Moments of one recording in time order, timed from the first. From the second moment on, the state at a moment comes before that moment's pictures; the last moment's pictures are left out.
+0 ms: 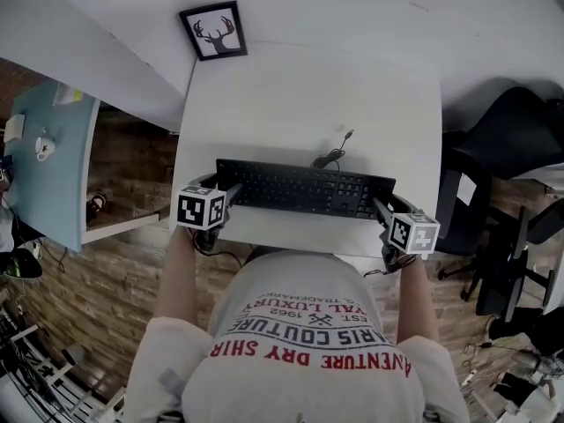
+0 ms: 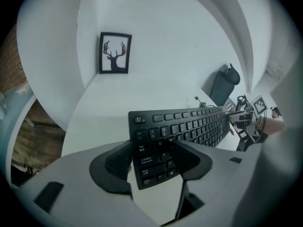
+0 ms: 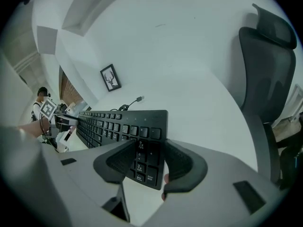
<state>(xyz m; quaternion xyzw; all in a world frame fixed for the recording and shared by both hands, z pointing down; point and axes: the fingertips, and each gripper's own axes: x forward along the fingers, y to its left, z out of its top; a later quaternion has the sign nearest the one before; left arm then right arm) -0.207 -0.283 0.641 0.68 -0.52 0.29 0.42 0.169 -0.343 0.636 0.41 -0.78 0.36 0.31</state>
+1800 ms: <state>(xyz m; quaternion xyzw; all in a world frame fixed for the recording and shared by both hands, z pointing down) -0.201 -0.419 0.346 0.78 -0.60 0.14 0.12 0.179 -0.457 0.352 0.49 -0.85 0.14 0.14</state>
